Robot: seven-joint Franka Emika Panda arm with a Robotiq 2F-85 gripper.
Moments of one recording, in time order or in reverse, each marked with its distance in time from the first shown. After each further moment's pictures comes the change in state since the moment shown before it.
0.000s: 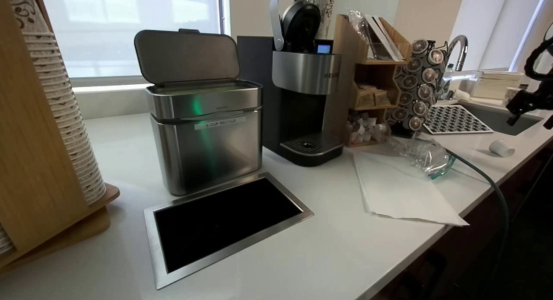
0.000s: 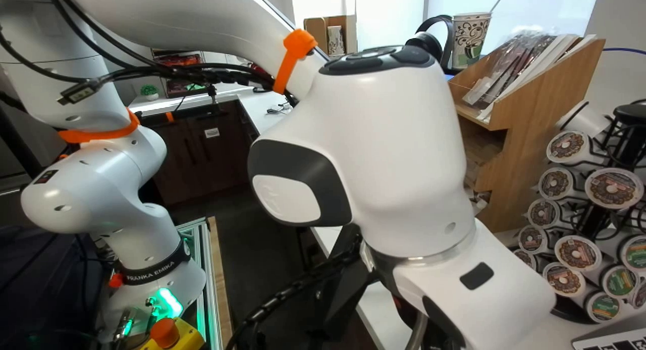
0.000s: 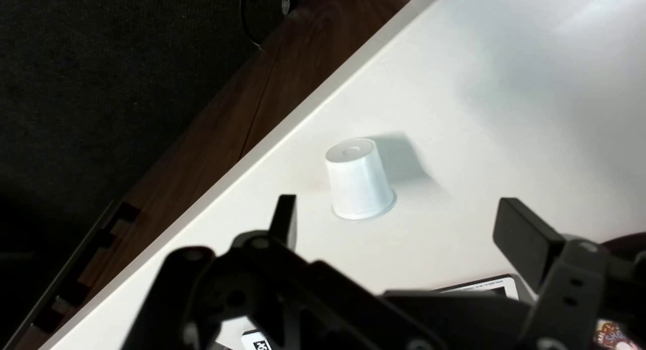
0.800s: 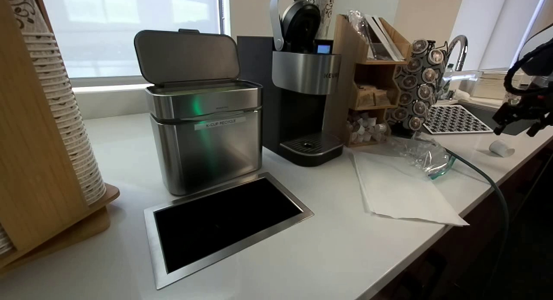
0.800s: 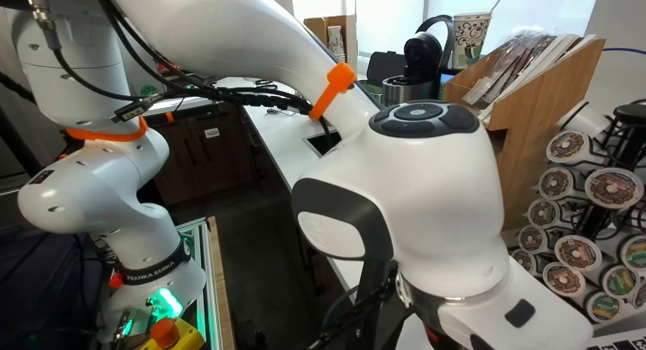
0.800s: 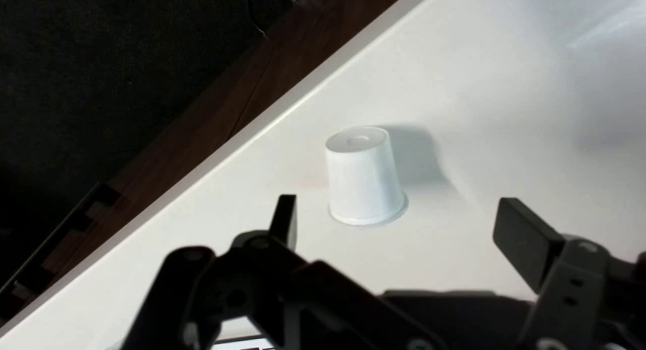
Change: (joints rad) arm -0.067 0.161 0.083 0.087 0.081 0.064 -0.117
